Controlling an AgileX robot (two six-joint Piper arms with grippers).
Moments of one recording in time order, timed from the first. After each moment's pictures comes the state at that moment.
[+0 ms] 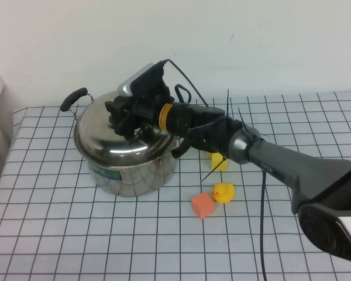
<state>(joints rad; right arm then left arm) 0.61 2.69 -2.29 -1.18 -0.34 1.10 0.06 -0.02 0.01 -0.19 0.37 -0.23</state>
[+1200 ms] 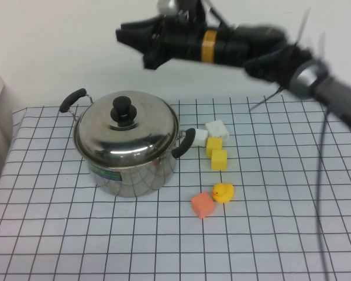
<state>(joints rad) 0.46 2.45 -2.29 -1.48 -0.77 1.46 0.06 -0.02 0.01 -0.19 0.37 -0.23</state>
